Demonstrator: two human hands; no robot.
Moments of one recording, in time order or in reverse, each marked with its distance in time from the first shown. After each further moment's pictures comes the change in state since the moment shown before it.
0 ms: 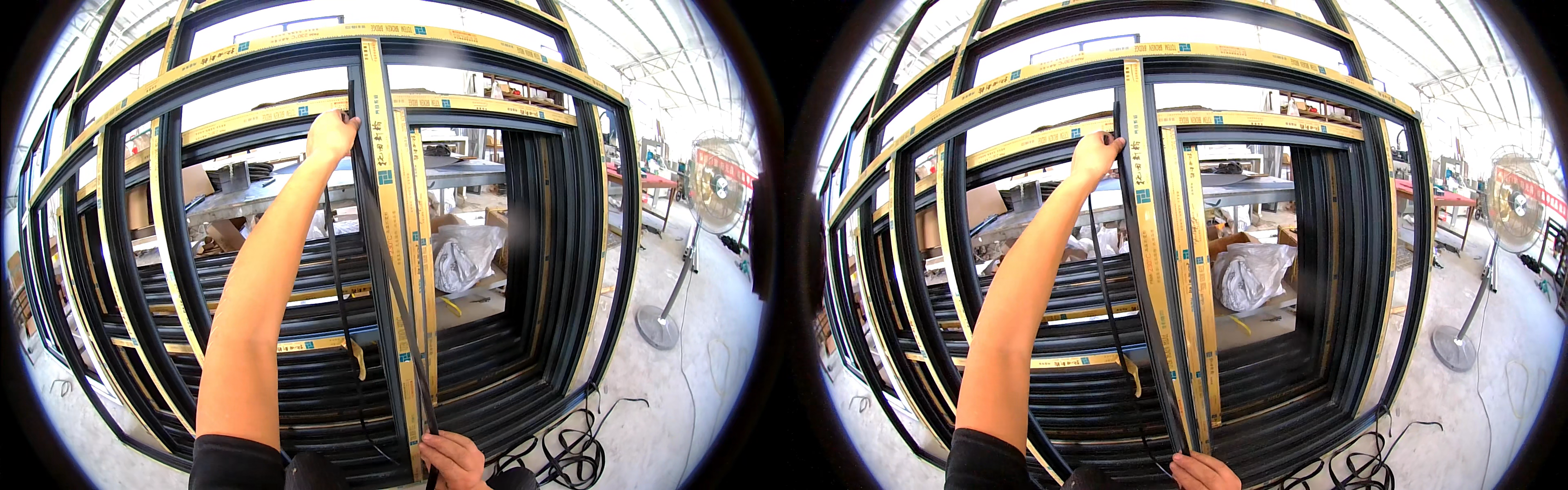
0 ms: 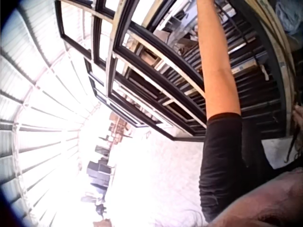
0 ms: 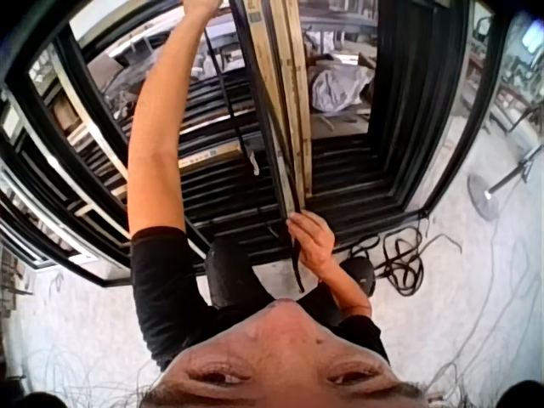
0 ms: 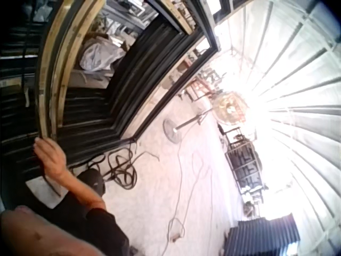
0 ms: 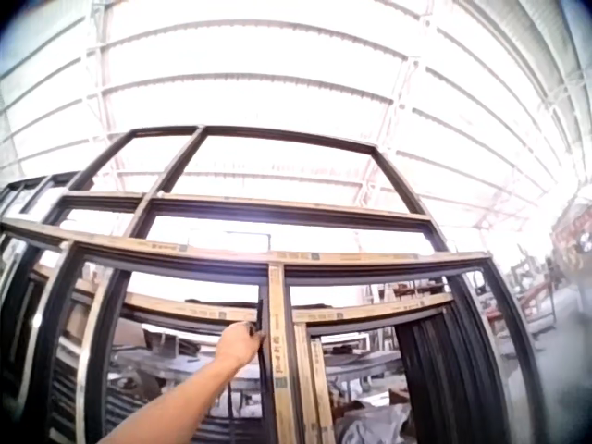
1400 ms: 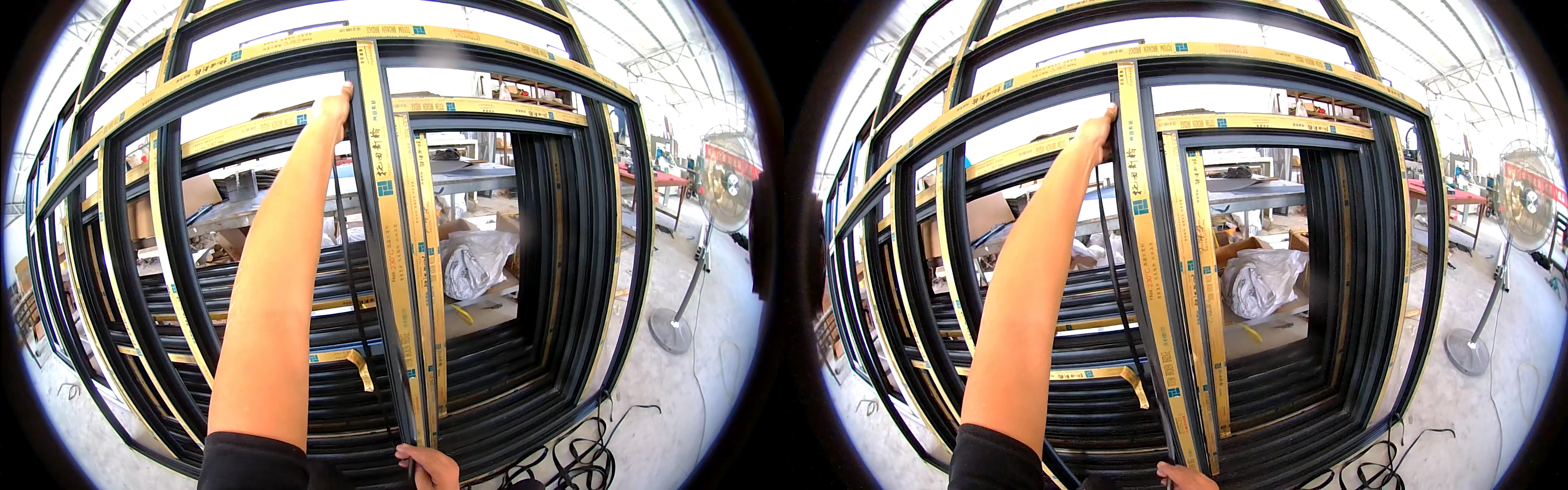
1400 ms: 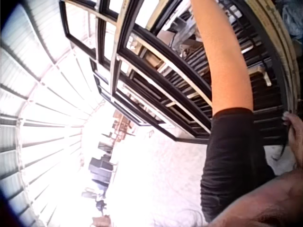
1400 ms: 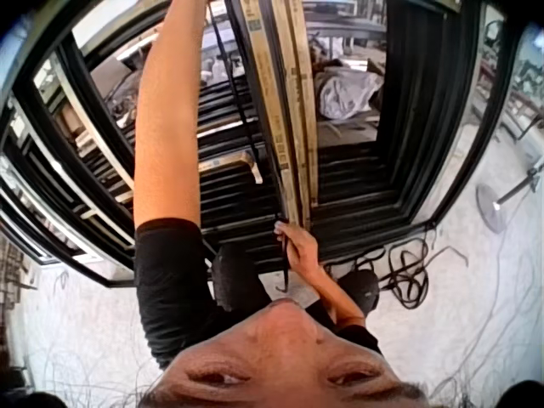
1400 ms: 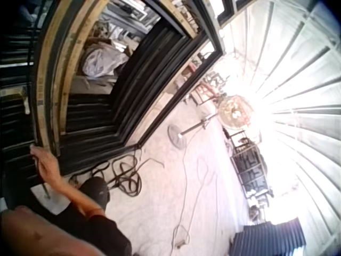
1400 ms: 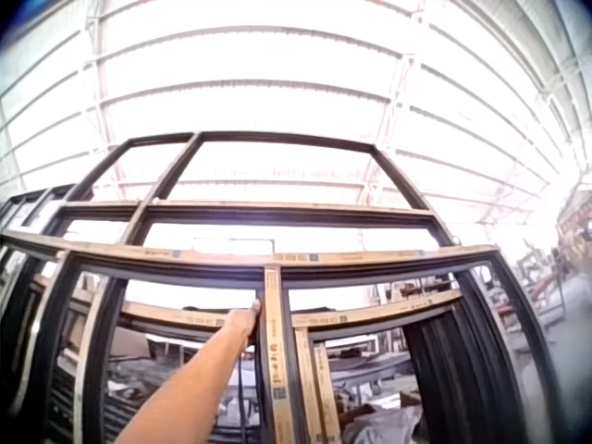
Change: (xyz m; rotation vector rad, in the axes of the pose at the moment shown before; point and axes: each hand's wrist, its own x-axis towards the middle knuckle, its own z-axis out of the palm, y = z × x) left_hand 0.091 -0.017 0.020 -0.594 -0.015 -0.361; right_hand -0.041 0.016 0.048 0.428 -0.103 0.407
